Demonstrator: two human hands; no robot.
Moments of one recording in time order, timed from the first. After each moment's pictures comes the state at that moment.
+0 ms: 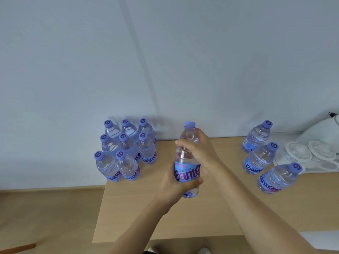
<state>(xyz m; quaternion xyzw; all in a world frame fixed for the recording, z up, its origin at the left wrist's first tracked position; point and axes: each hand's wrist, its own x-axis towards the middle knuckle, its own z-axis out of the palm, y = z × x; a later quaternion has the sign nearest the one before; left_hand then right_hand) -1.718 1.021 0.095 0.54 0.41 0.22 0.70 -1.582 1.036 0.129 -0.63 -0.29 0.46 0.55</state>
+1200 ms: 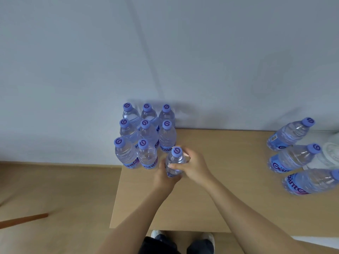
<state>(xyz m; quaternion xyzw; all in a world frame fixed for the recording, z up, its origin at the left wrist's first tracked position) -1.787 1.085 -0.024 0.55 0.54 0.25 0.59 -1.663 1.067 0.030 -0.67 -0.41 0.46 0.41</state>
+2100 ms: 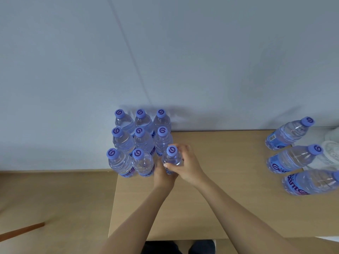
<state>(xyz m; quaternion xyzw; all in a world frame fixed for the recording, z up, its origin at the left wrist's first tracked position) -1.767 1.119 -0.035 0.56 0.58 0.23 0.55 -1.662 1.096 0.006 -0.70 -0.46 0.37 0.40</state>
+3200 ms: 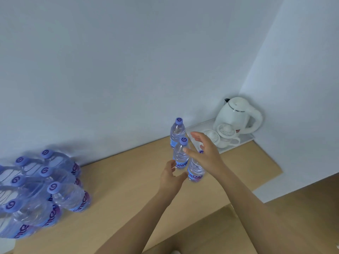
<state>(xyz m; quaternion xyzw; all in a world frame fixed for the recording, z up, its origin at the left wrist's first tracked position) -1.500 0.938 0.041 0.65 0.41 0.10 0.63 -1.374 0.869 0.098 -0.77 -0.32 0.21 0.50</state>
